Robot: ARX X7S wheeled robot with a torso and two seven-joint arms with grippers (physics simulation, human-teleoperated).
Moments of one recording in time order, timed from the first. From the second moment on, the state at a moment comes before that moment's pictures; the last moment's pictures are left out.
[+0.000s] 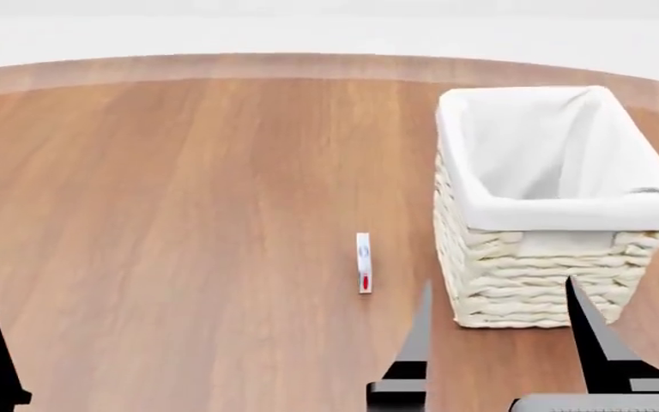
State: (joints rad) left arm 0.00 -0.30 -0.06 0.90 -0.43 -0.47 -0.28; right arm 0.07 0.18 0.00 -0.96 0.18 0.76 0.15
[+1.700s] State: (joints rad) left arm 0.05 -0.32 0.01 0.80 -0.42 -0.34 -0.30; right arm -0.72 0.19 -0.17 -0.58 -0.03 -0.31 0.37
